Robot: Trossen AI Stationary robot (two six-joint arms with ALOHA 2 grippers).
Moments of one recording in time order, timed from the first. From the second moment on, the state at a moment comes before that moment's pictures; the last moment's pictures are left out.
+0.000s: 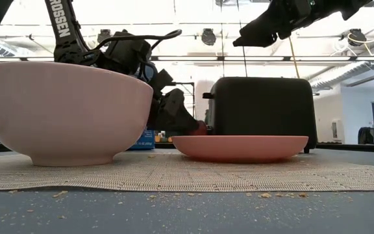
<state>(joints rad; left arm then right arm) 0.10 1.91 0.69 0.83 -0.32 -0.19 -0.04 1.00 0.66 0.01 0.08 -0.14</state>
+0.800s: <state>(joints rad) 0.09 1.52 0.69 0.20 -0.31 -0.26 -0.04 1.00 0.66 0.01 0.08 -0.14</state>
